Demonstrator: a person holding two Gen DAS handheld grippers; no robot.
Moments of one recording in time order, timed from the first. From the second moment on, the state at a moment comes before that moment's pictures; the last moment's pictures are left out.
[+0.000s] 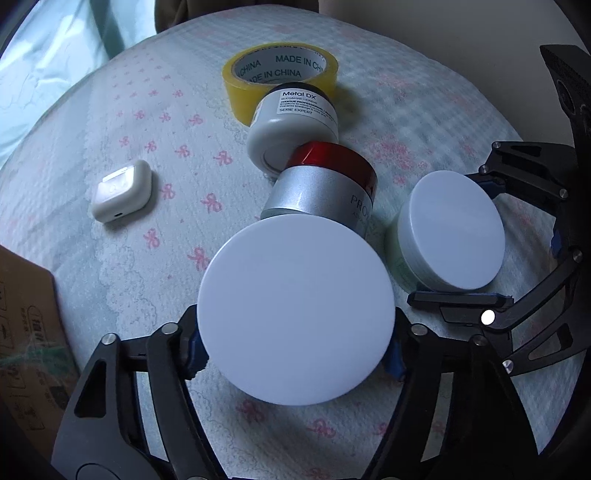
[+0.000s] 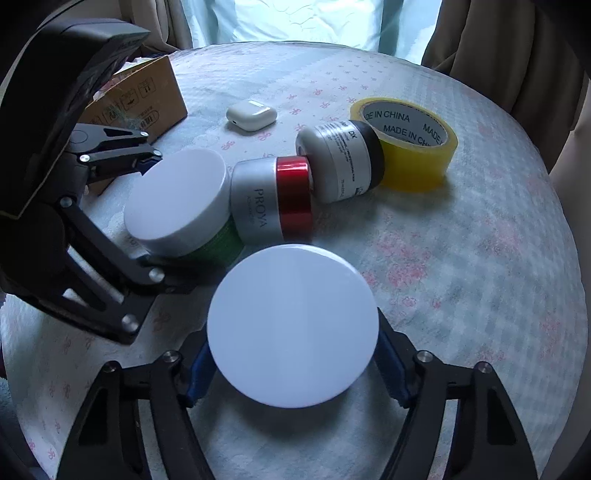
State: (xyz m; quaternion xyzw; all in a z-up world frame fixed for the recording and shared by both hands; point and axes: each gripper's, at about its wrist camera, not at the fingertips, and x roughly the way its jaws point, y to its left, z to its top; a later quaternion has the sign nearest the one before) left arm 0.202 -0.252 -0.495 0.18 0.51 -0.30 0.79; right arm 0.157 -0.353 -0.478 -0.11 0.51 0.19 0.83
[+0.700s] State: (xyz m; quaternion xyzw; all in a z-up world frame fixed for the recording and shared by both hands) left arm 0.205 -0.233 -0.441 0.15 0.49 -0.28 0.82; right arm 0.164 -0.356 -0.442 -0.09 0.51 0.17 0.84
